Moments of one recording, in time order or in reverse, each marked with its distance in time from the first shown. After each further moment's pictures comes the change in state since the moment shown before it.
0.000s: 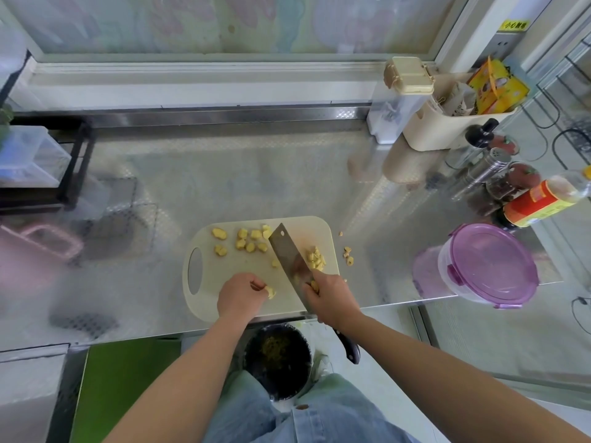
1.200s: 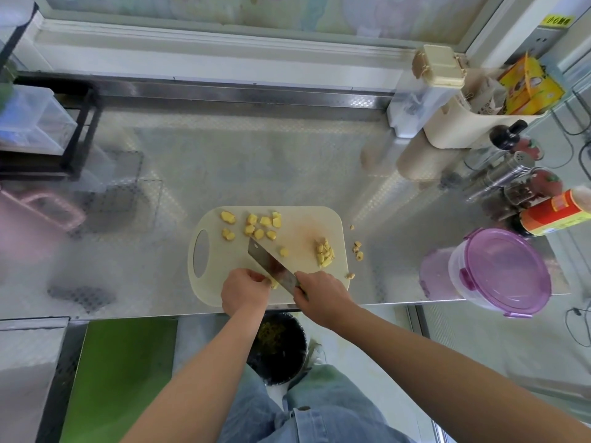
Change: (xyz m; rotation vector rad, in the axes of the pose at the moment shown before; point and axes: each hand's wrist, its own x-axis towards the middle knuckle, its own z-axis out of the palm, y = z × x) left_hand -0.013 0.002 0.013 -0.245 0.205 -0.269; right_hand 0.007 -0.018 0.016 -0.341 -0.121 -0.212
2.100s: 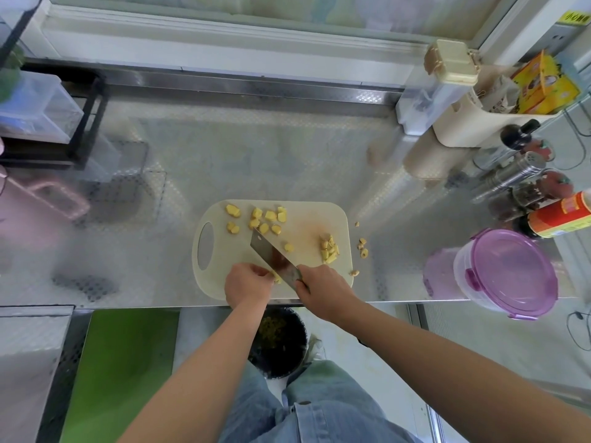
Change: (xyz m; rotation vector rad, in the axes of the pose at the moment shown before) left_hand 0.005 -0.003 0.000 -0.014 -0.030 0.011; right_hand 0.001 -0.006 -0.006 0.055 -0.025 0.019
